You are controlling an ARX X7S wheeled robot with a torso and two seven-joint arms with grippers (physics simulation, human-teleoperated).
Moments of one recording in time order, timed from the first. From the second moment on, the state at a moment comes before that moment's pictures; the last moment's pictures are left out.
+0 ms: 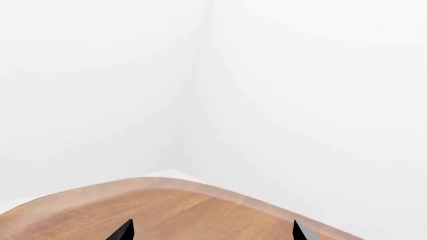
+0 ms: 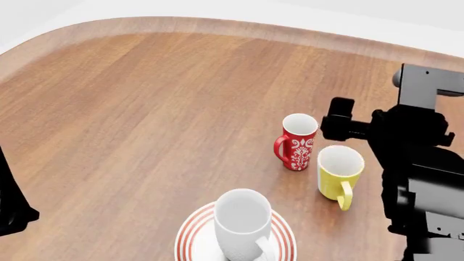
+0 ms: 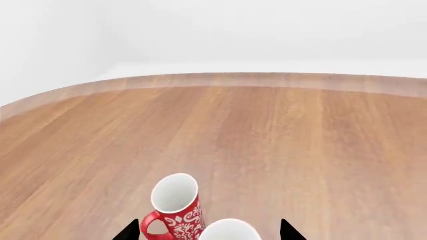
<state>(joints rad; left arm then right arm) -0.12 -0.37 0.04 0.75 -0.58 -0.42 -0.59 1.22 0.30 -0.22 1.12 0.42 0.38 -0.13</state>
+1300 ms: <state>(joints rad) -0.10 -0.38 0.04 0.74 -0.60 -0.34 -0.56 1.33 0.24 0.11 1.31 0.01 0.32 -0.21</state>
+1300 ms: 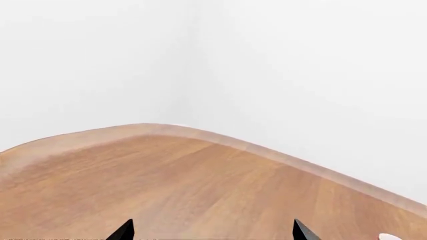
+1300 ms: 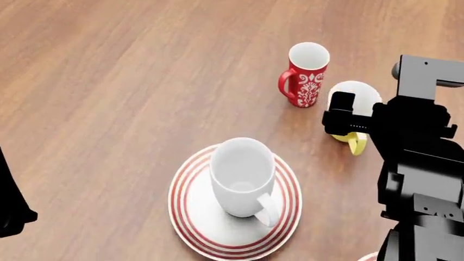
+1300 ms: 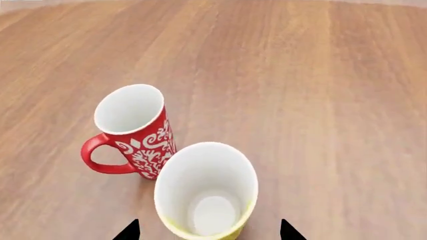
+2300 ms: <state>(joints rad) -0.09 -0.40 0.03 0.75 -0.63 -0.33 -0.58 1.32 0.23 0.11 1.31 0.00 0.33 -0.21</state>
